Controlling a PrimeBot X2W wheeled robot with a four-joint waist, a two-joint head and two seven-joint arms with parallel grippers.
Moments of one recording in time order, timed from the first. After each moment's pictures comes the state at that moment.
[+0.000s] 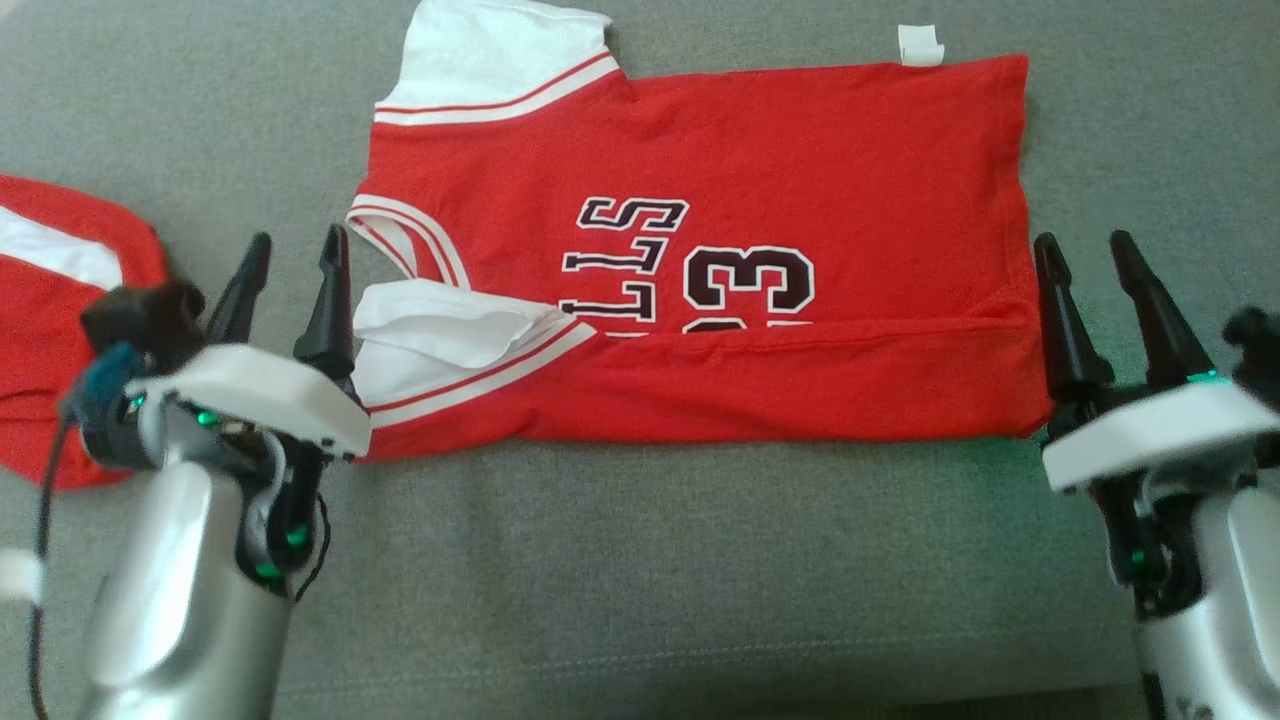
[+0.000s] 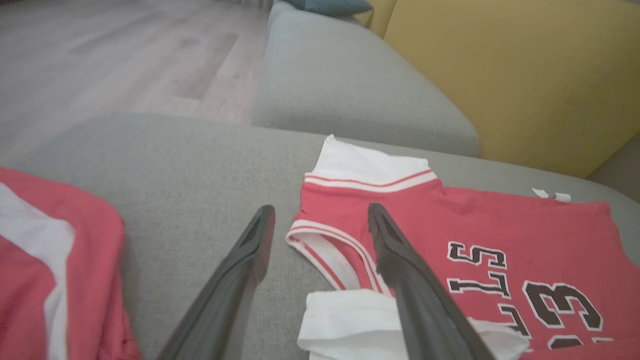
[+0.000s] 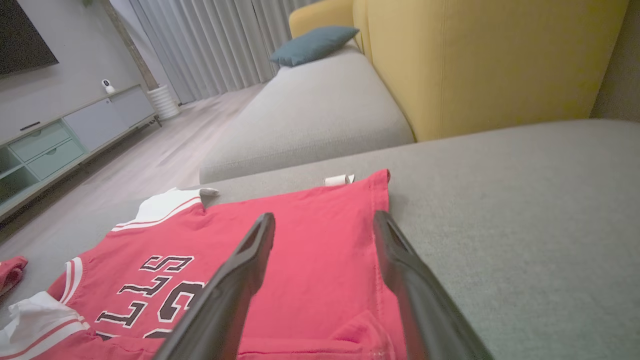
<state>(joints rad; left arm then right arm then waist) -0.36 0.19 -0.19 0.27 -0.46 0.03 -0.02 -0.22 -0.18 0.04 0.10 0.43 0.12 0.06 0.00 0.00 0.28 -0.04</state>
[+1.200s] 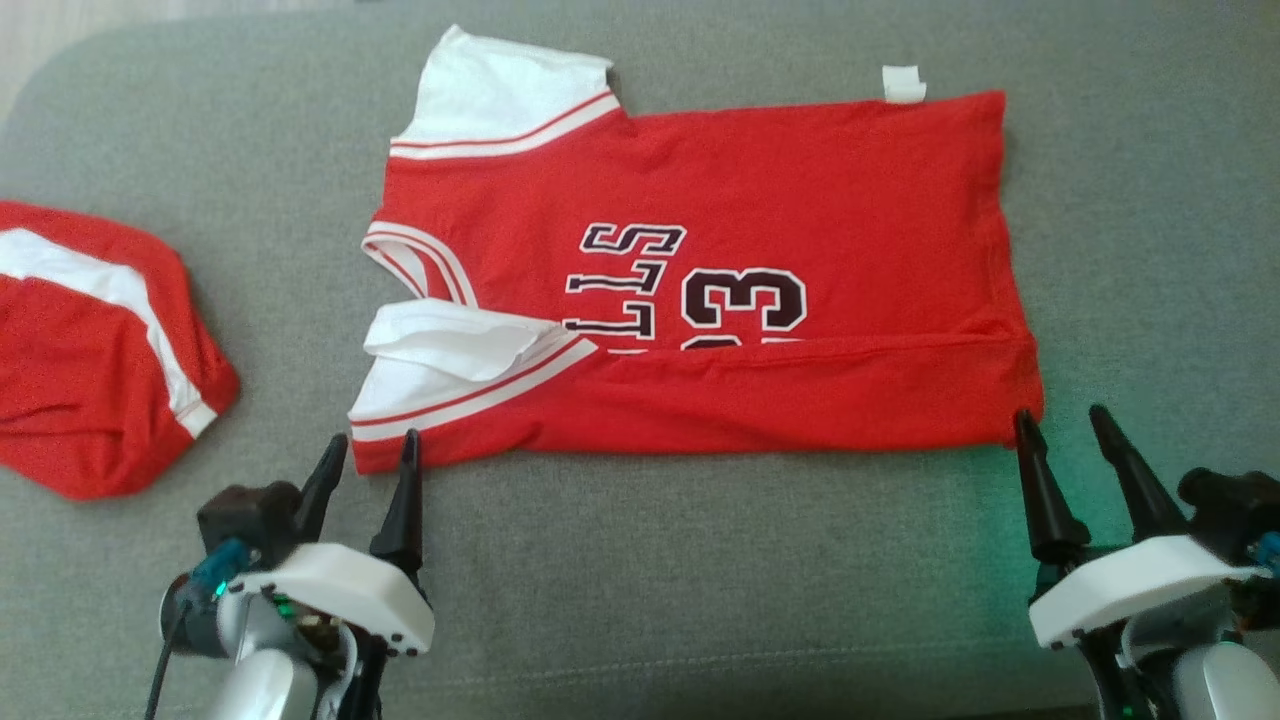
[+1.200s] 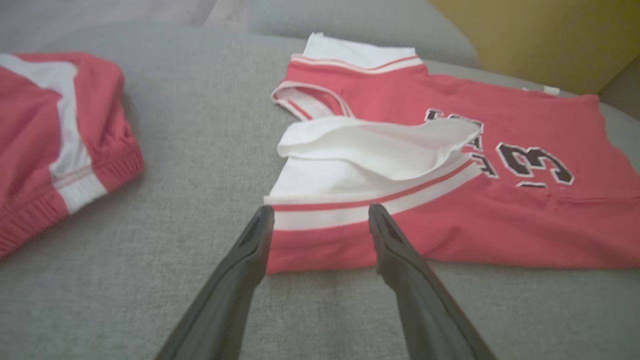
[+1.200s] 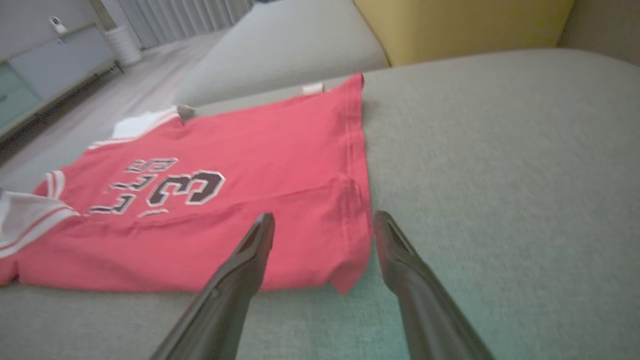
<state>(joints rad) -0.03 0.19 -0.29 0.13 -0.38 0.11 -0.10 0.05 -0.12 0.00 0.02 0.30 0.12 0.05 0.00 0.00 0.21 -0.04</state>
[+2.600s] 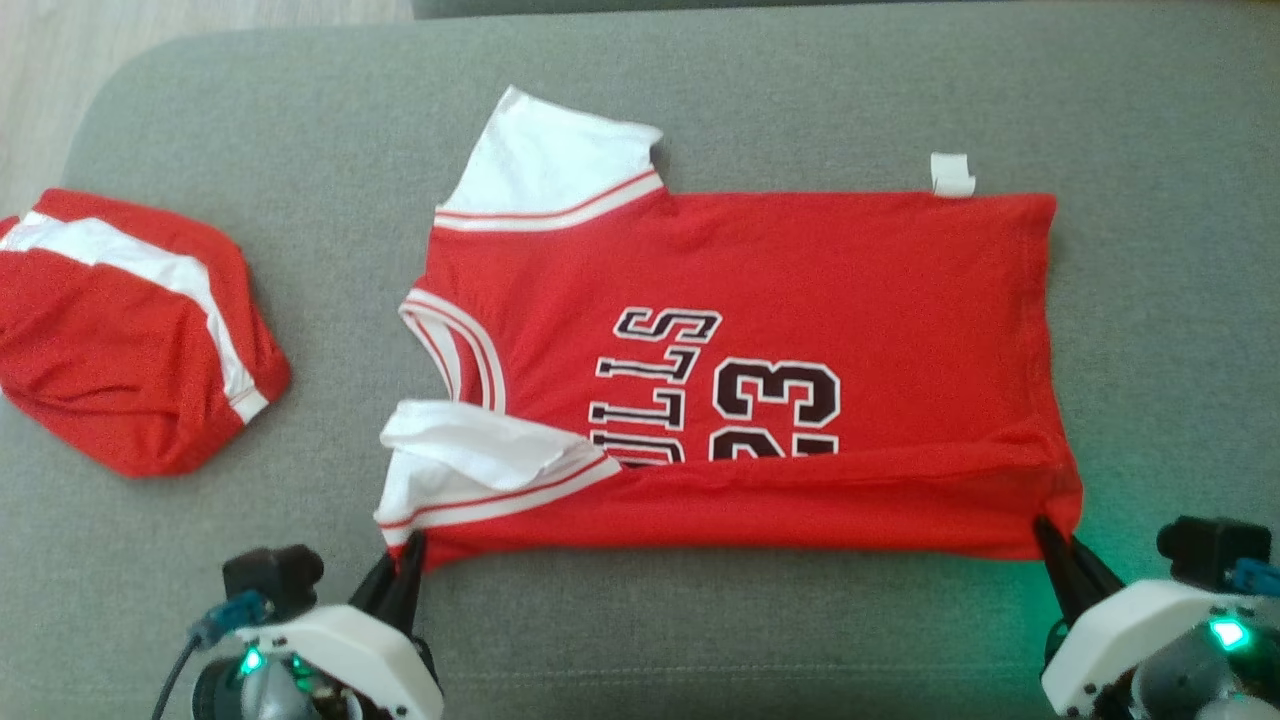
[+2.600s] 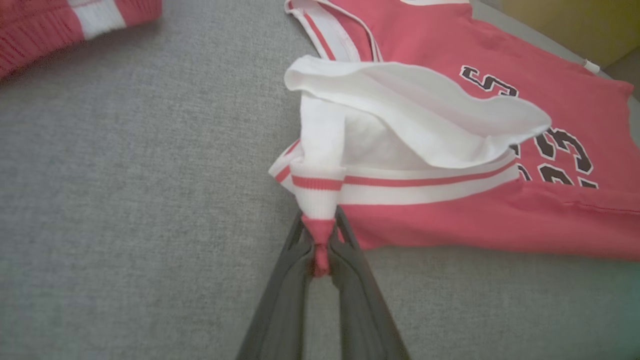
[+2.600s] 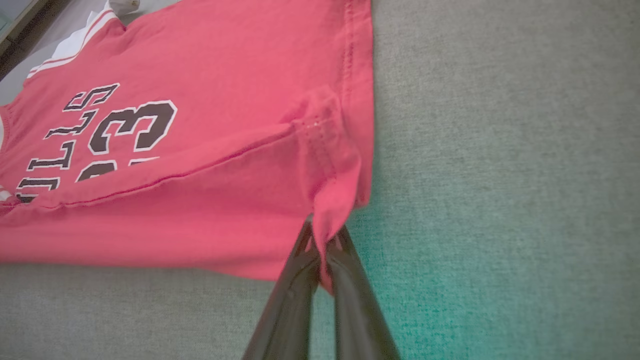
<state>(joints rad) 0.03 0.20 -0.31 0.20 -0.52 0.06 0.03 0.10 -0.16 -0.02 0.11 0.38 0.12 0.30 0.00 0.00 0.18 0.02</state>
